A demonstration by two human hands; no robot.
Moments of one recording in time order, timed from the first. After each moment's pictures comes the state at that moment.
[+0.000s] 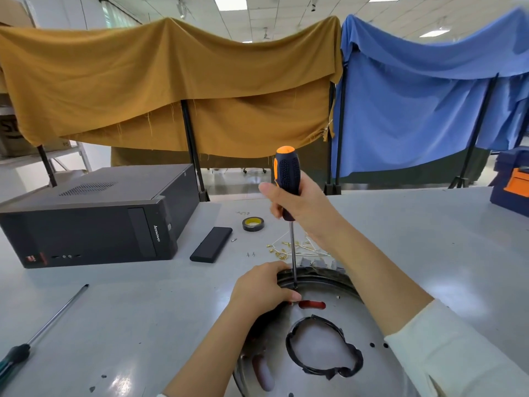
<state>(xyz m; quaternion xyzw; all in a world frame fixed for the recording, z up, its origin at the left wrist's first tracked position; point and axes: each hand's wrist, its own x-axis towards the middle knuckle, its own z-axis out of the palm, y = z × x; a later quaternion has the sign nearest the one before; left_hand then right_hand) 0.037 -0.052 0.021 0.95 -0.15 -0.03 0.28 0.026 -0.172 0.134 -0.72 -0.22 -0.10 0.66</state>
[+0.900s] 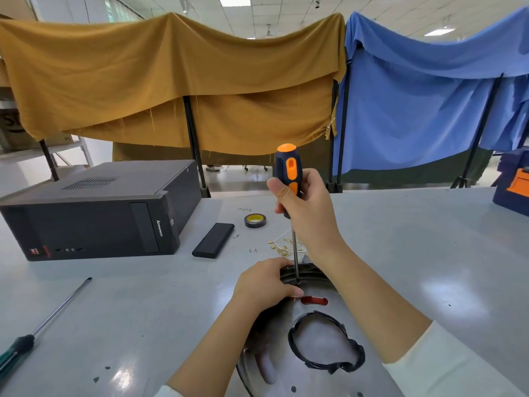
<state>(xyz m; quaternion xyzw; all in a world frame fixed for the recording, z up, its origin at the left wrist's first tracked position) 0.037 -0.051 0.019 0.95 -0.15 -0.03 0.29 0.013 -0.151 0.118 -0.65 -0.18 -0.24 0.70</state>
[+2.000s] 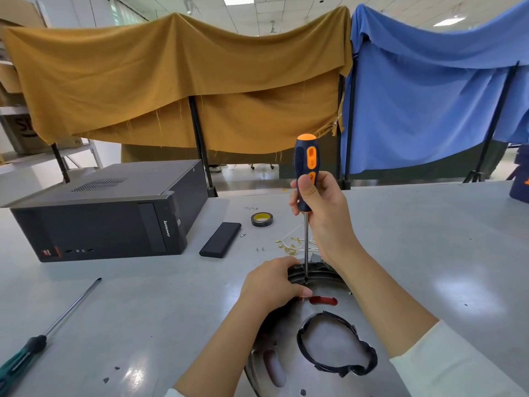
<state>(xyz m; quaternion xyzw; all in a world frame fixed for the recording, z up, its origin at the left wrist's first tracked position) 0.039 -0.053 0.018 0.95 -0.15 -0.02 0.27 0.033 -0.167 0.099 -0.57 -0.23 -0.22 0.76</state>
